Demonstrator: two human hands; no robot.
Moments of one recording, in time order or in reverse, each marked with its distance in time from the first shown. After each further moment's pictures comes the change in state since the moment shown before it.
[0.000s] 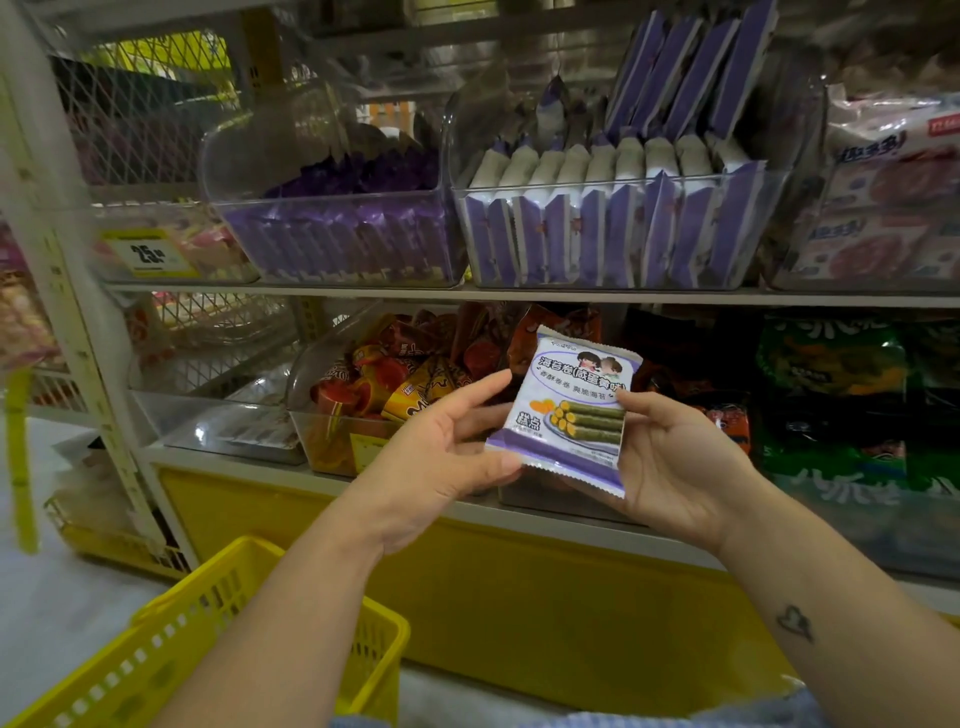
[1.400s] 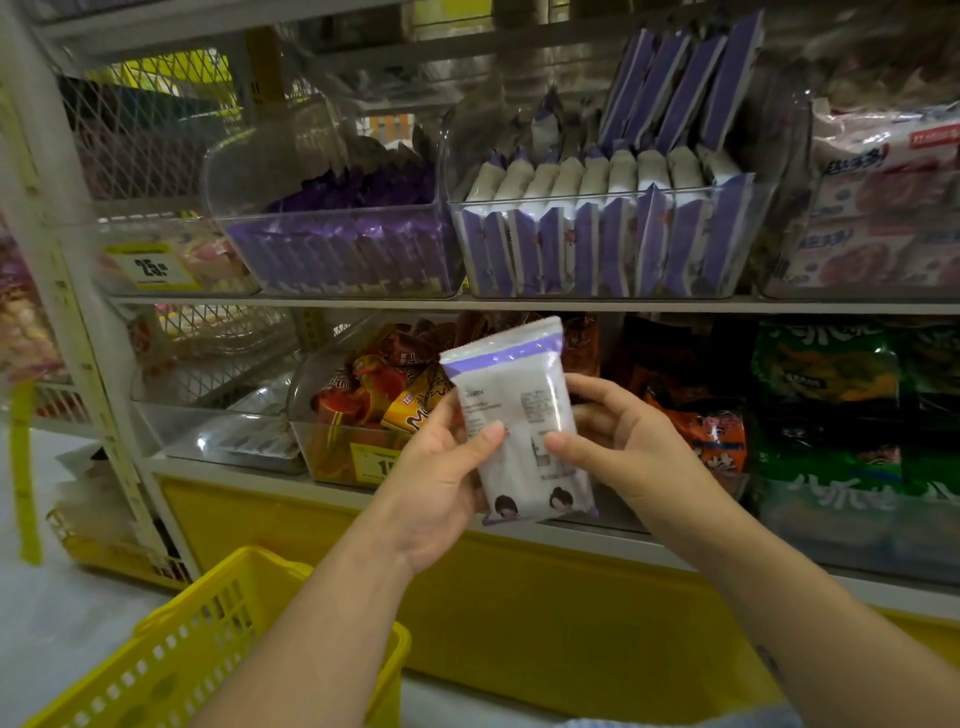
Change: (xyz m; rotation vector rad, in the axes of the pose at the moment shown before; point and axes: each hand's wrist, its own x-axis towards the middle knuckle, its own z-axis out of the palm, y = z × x) left_hand 0.007 -0.012 0.013 -0.363 0.105 -0.008; right_hand 0.002 0.013 0.005 -0.823 -0.007 -0.515
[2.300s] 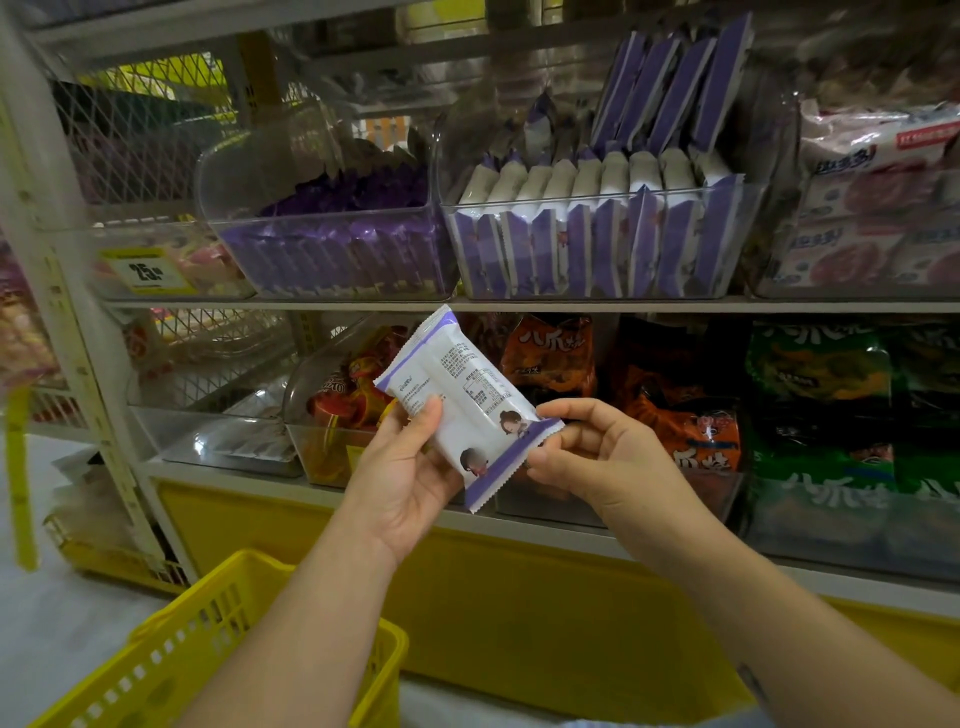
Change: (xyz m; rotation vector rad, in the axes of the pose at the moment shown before) left_hand 0.004 0.007 -0.015 -0.301 0.248 -0.006; right_hand -0.006 0.003 0.014 0.121 0.085 0.060
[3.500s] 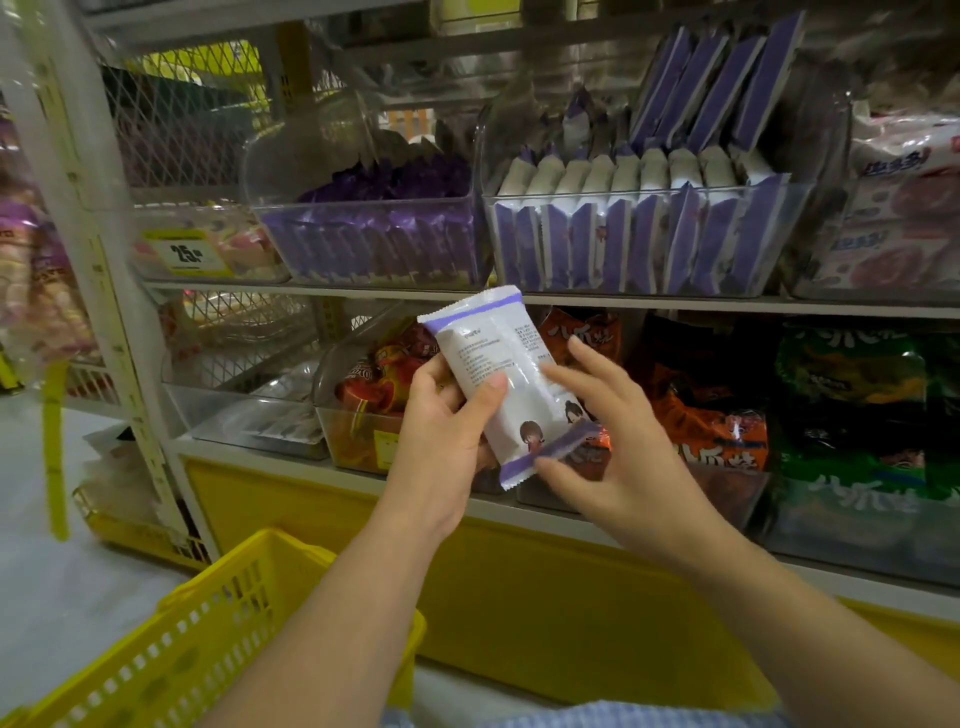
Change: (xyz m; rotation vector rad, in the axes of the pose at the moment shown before) left_hand -0.017 0.004 0.023 0.369 -0.019 0.307; right_hand -0.003 -0.004 0.014 -0.775 -0.030 -0.447
